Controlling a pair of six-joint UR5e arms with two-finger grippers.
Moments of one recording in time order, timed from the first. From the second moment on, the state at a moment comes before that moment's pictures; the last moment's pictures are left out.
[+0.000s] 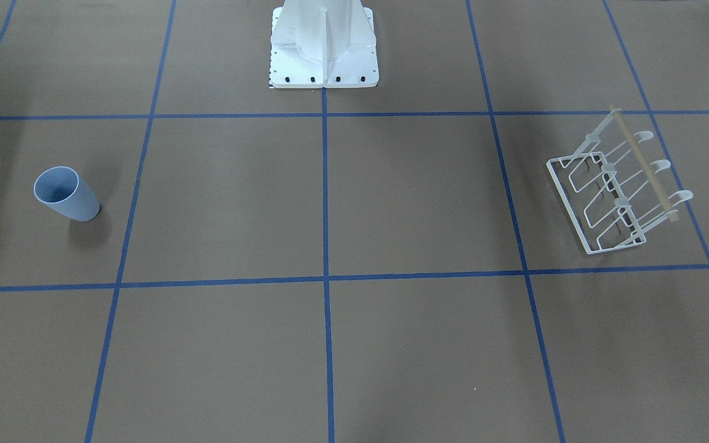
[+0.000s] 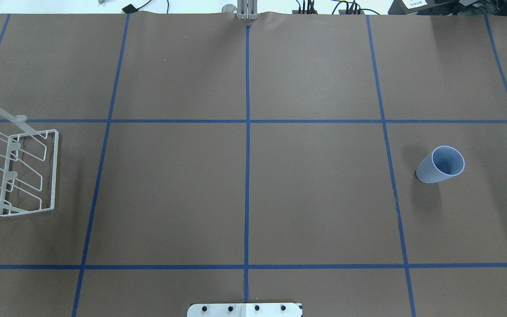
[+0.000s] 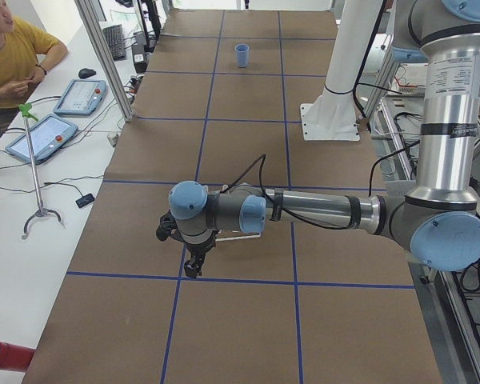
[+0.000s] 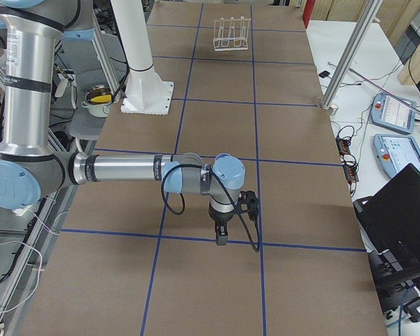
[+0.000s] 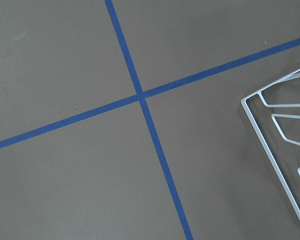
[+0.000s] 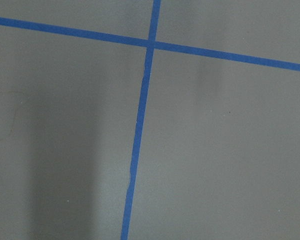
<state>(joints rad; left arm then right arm) -1.53 -1.57 -1.64 -1.55 -2.36 0.28 1.53 -1.71 1.76 -1.65 2.26 -0.11</state>
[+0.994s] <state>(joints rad) -1.53 -1.63 -1.68 -1.55 -2.36 0.28 1.51 -1.58 1.73 -1.55 2.23 -0.06</state>
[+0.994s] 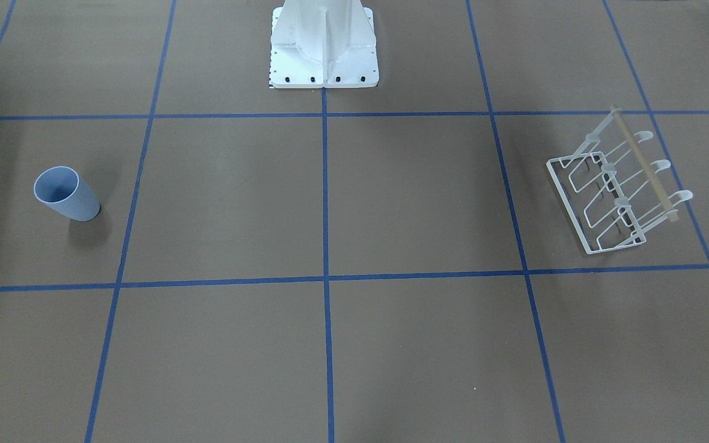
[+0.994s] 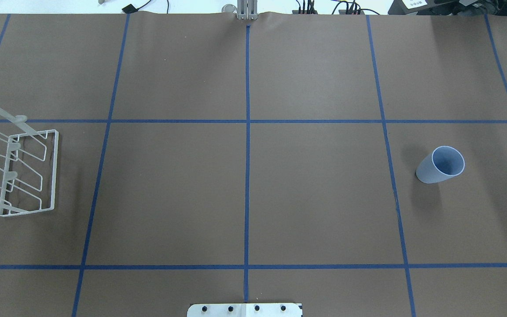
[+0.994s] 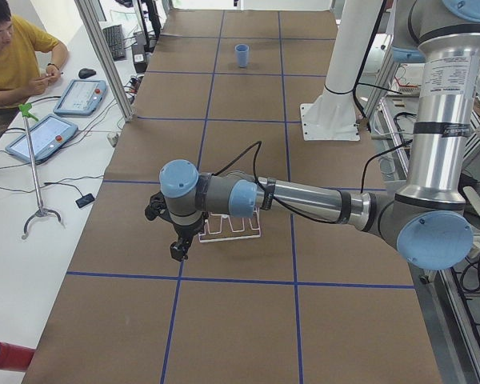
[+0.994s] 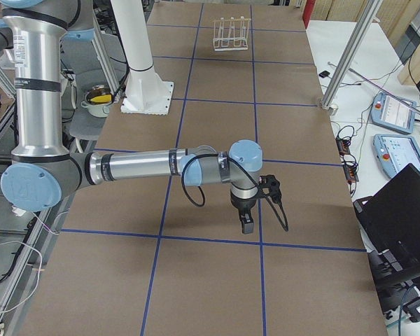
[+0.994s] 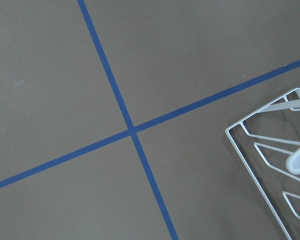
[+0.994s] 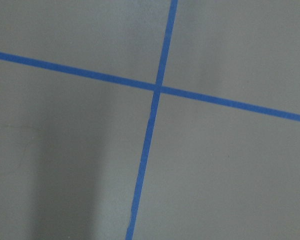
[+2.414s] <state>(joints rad) -1.58 -1.60 -1.74 -1.73 -2.37 0.28 1.12 -1.48 1.83 -1.37 2.23 0.09</state>
